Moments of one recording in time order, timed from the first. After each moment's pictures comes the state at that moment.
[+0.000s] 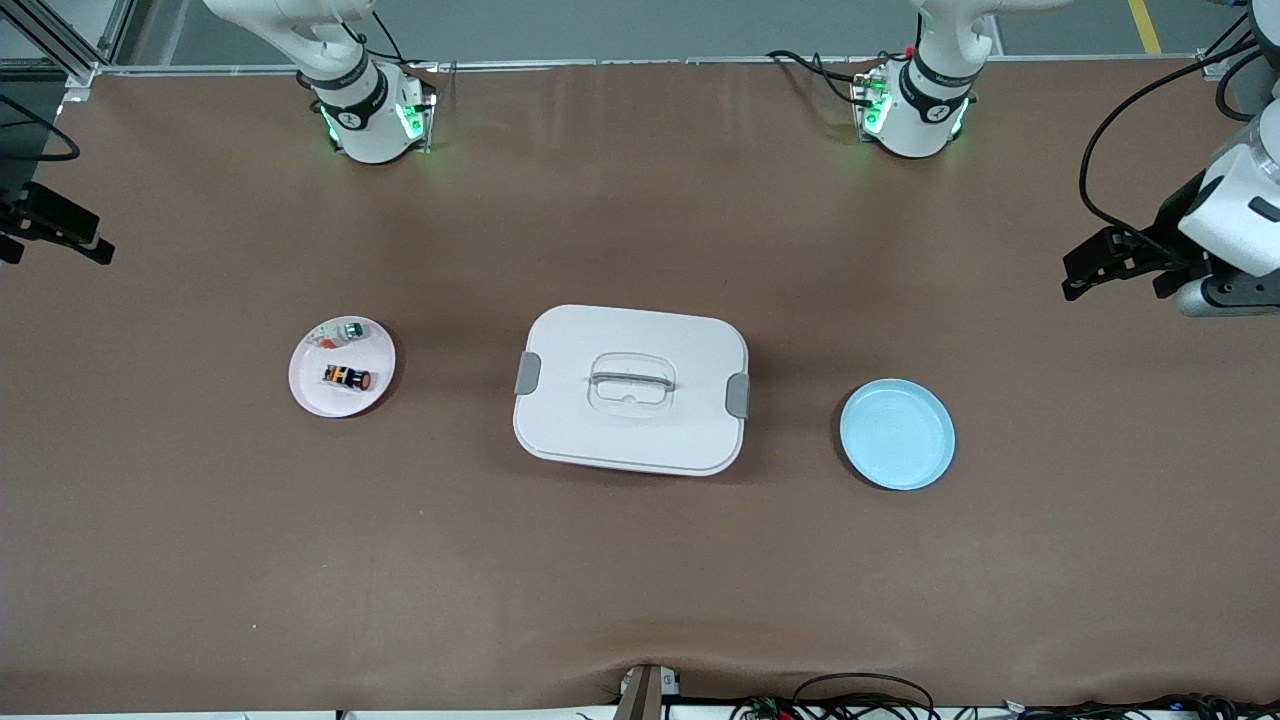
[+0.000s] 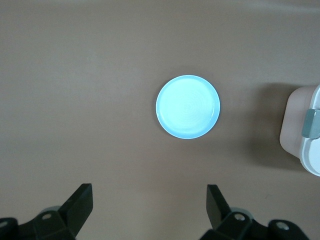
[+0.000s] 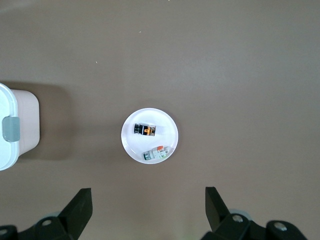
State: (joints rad) left arm -0.02 0.03 -0.07 -1.57 0.01 1.63 -0.10; right arm 0.01 0.01 -0.09 -1.47 0.03 1.47 -0.03
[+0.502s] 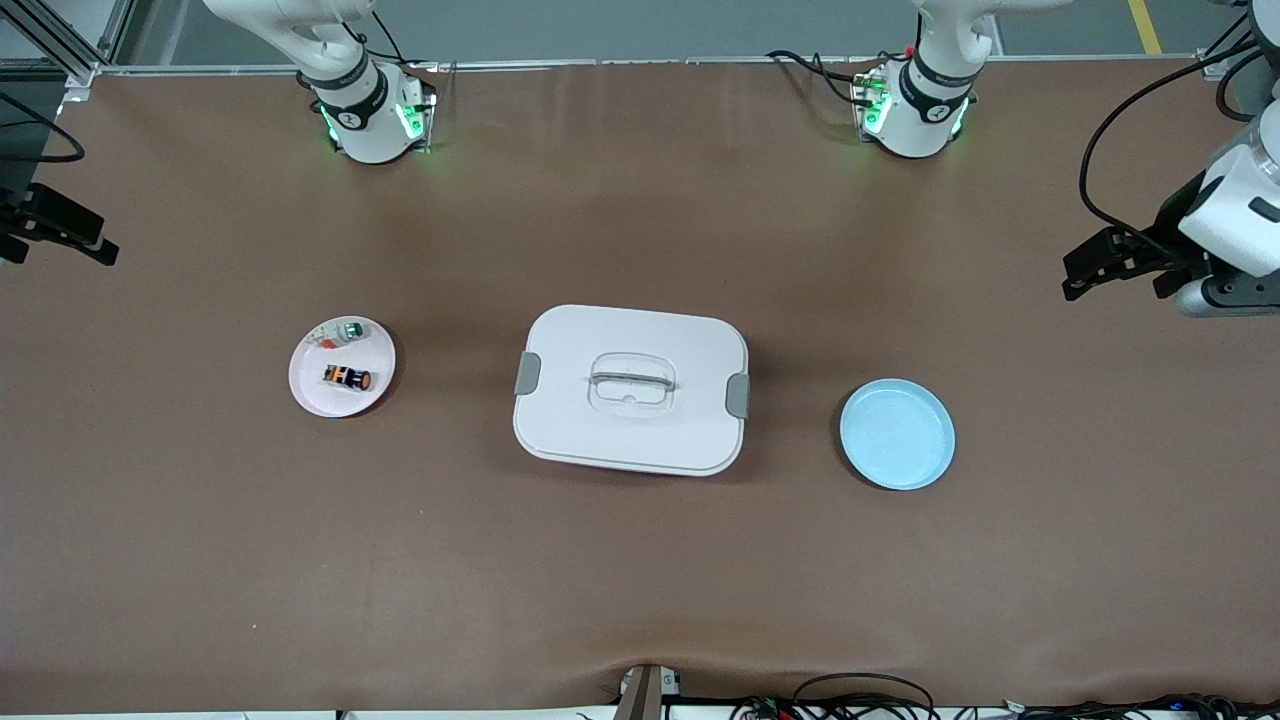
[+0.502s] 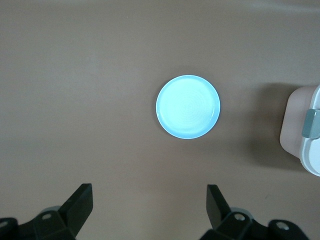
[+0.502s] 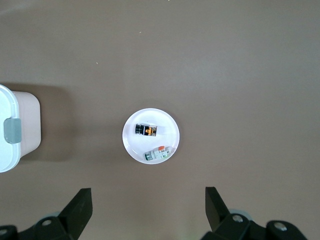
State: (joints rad) left arm -0.01 0.03 -0.07 -1.57 0.01 1.63 -0.10; right arm 0.01 0.01 -0.09 -1.47 0.03 1.47 -0.02
